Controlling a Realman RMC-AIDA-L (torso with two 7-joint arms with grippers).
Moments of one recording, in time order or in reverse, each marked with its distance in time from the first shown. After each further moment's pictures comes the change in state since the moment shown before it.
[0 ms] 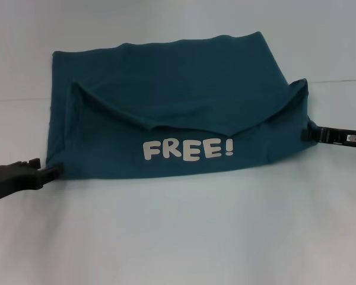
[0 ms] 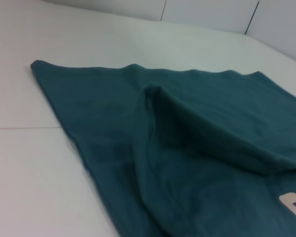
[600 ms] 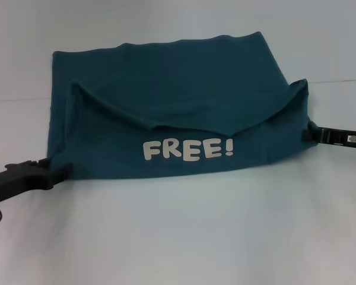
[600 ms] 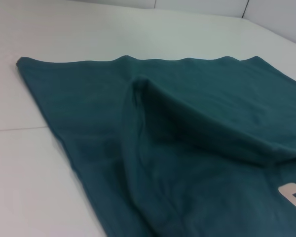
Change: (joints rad) left arm -0.024 -0.010 0.069 -0.011 0.010 -0.069 -0.001; right arm -0.003 0.001 0.004 0.000 0.000 -0.001 -0.001
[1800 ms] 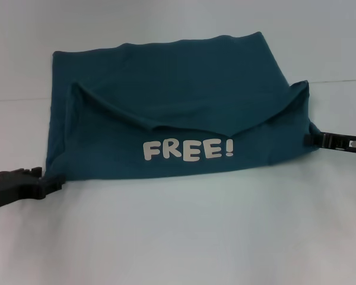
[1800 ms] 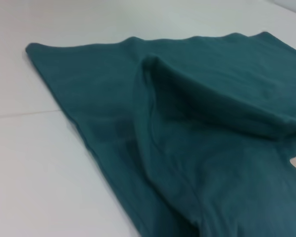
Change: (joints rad) left arm 0.029 -0.006 0.020 0.054 0.071 0.002 -0.026; right arm -0.014 0.006 0.008 0.004 0.000 0.006 -0.012
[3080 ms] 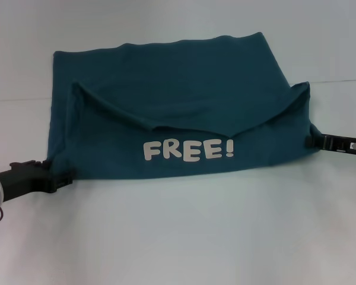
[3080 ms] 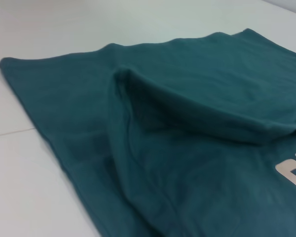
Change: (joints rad) left arm -0.022 -0.013 0.061 0.014 0.000 -0.030 0.000; right arm -0.007 0.003 0.002 -0.003 0.000 0.000 -0.004
